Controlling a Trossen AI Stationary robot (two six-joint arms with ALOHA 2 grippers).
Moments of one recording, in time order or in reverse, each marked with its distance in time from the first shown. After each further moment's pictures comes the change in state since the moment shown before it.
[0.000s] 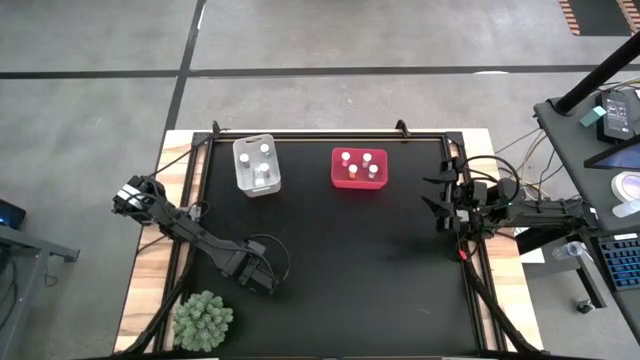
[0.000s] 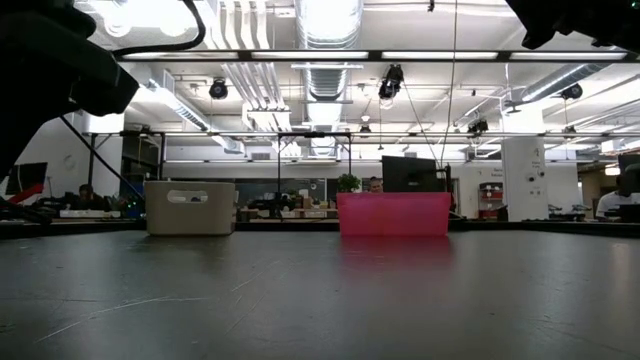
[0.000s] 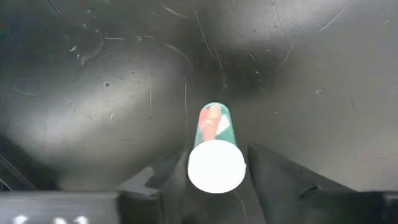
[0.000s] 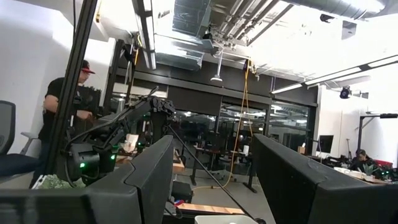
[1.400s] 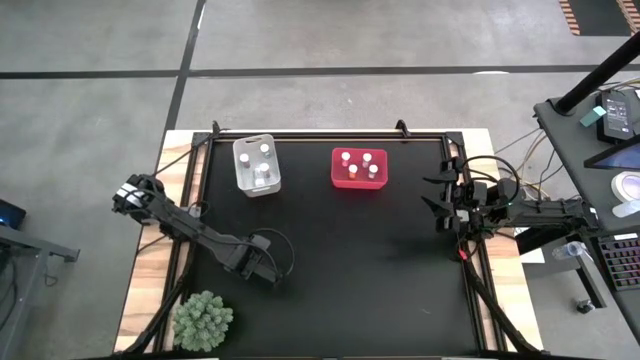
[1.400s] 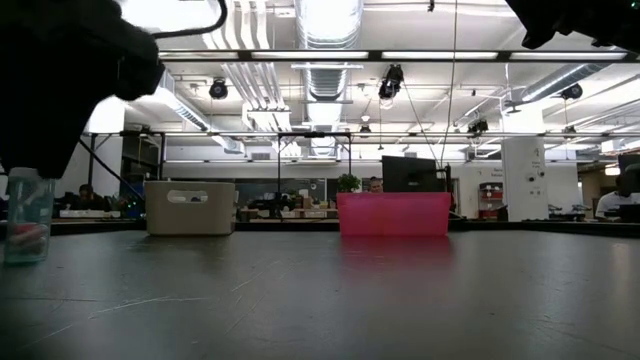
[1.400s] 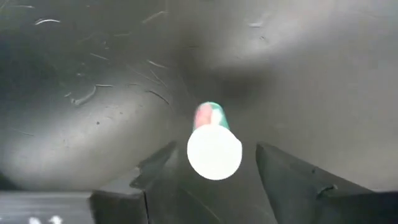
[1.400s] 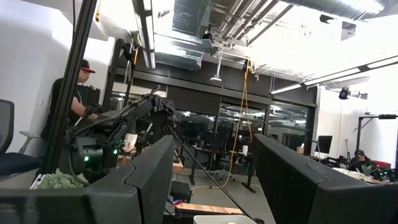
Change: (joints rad) left arm 0.040 -0.010 0.036 -0.004 -0.105 0.046; right arm 0.000 0.000 0.000 -0.001 0.002 -0.007
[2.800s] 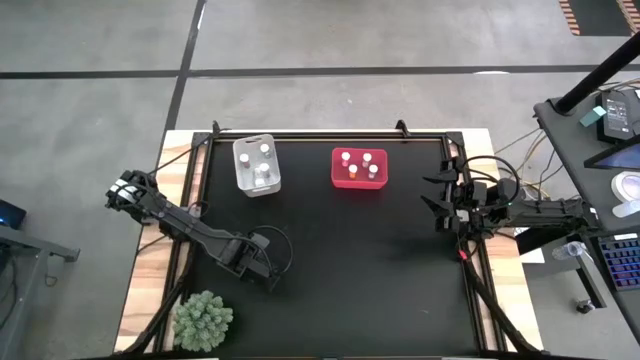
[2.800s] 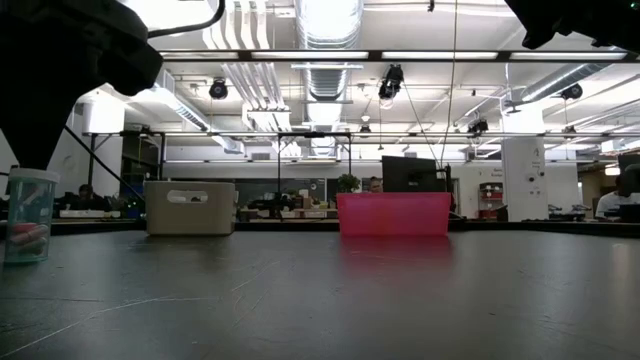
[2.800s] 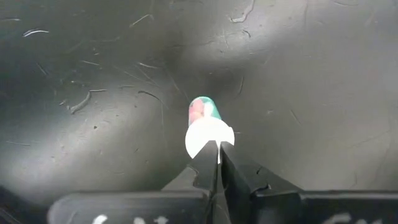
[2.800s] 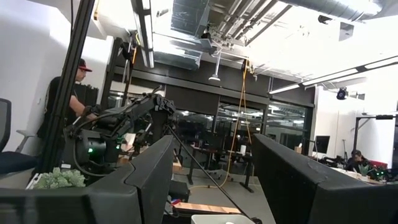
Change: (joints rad) left arm 0.004 -0.070 -0.037 0.036 0.013 0.082; right arm 0.000 0.000 0.000 -0.001 0.006 -0.008
